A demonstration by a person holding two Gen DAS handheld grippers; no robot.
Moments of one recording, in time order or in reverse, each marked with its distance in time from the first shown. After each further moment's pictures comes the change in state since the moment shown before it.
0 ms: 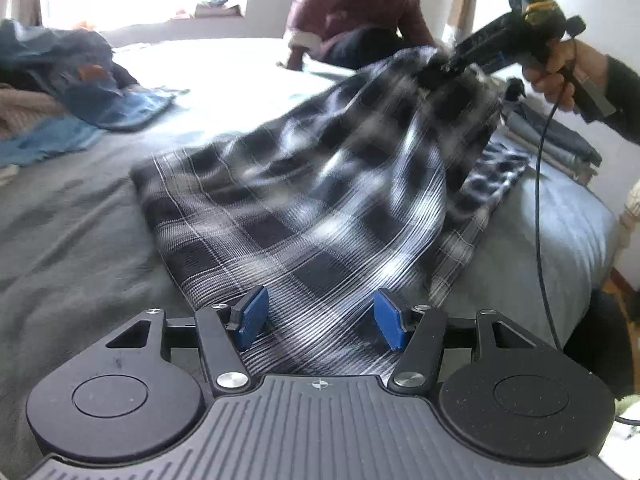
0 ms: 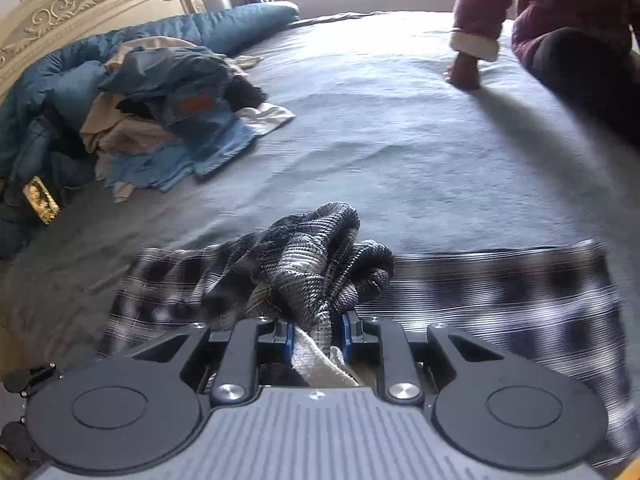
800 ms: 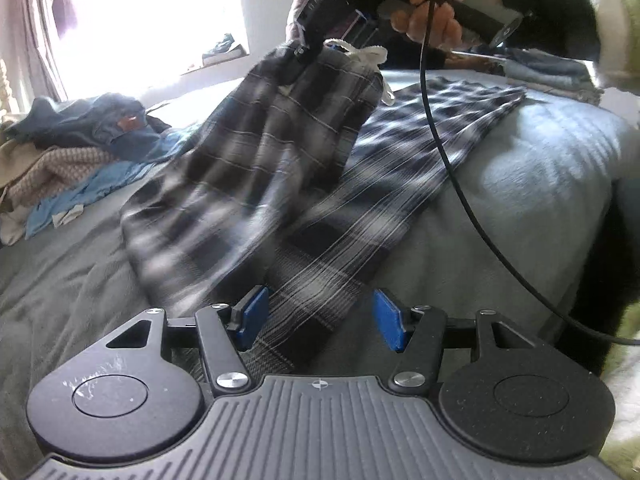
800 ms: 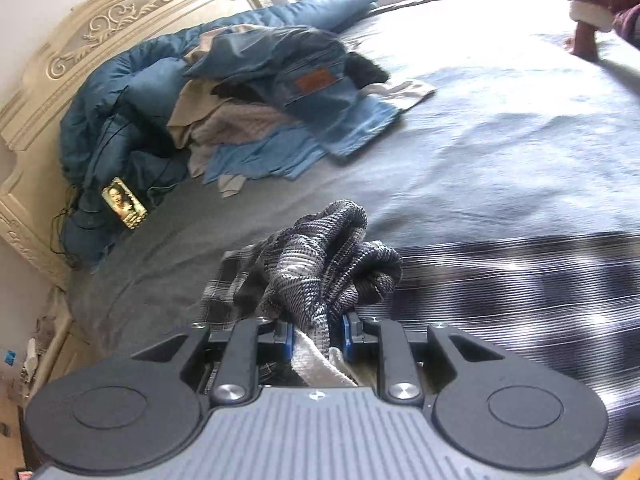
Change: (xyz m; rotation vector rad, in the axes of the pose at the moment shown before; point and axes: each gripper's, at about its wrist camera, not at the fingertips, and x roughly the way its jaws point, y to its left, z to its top) left arm -0.074 -0.030 -0.088 0.242 -0.084 0.217; right arm 0.062 0.128 -0.012 0.051 -0.006 0.272
